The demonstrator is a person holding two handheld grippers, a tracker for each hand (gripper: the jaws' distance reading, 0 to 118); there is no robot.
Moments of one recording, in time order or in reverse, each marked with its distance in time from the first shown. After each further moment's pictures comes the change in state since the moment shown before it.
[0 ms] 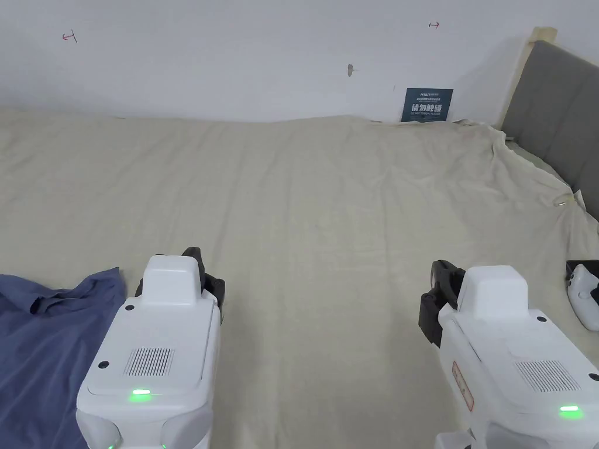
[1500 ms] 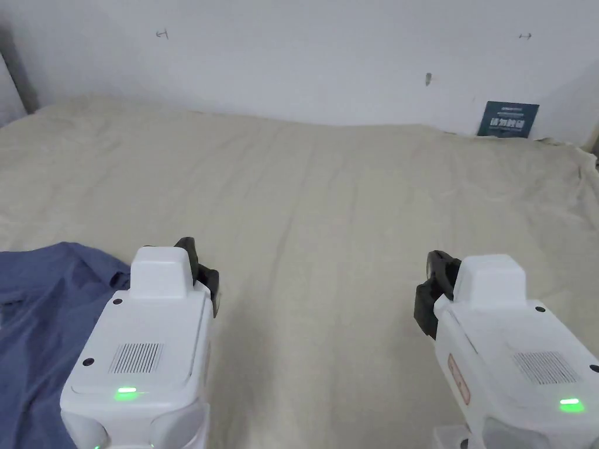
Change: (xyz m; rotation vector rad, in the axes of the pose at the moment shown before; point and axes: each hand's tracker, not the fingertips) left arm -0.072 0.002 0.024 0.023 0.191 0.047; right arm -0.066 0.024 -0.024 0.034 0.197 0.043
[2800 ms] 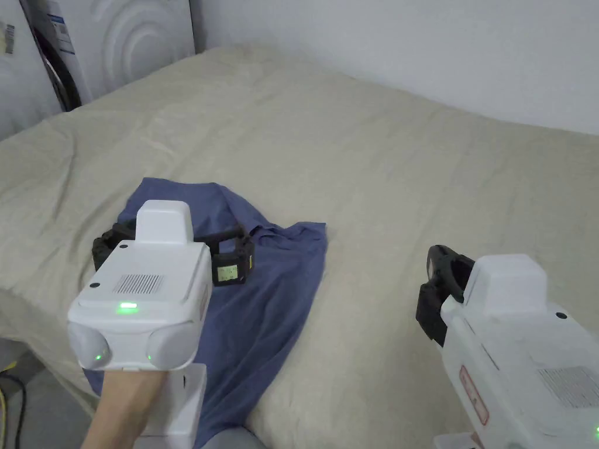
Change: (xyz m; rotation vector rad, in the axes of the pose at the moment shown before) left arm -0.146 -0.024 -0.053 -0.221 0.278 0.084; right arm -0.127 0.011 -0.046 -0.022 0.359 0.072
